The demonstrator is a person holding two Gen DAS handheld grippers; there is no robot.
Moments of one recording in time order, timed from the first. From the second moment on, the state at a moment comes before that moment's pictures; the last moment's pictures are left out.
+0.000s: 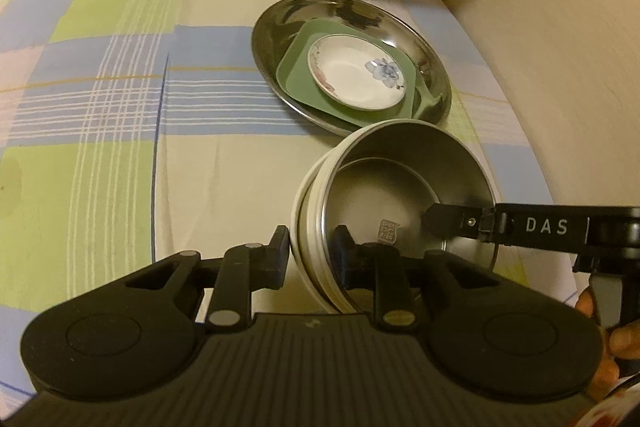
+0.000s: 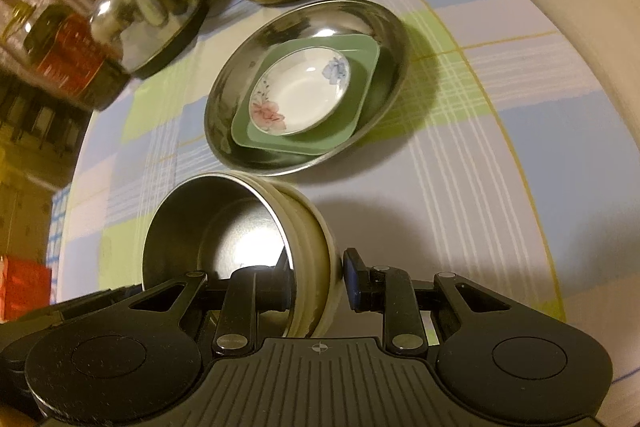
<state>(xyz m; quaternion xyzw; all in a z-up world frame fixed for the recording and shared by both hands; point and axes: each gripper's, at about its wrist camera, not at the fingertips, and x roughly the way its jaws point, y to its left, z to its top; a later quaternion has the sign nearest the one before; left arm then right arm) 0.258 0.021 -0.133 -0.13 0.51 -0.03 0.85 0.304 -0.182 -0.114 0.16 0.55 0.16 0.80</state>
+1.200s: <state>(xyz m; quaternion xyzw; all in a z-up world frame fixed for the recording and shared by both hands) 0.361 0.040 -0.070 -0.14 0.49 -0.08 0.86 0.386 -0.172 -0.044 0.19 0.54 0.13 0.81</state>
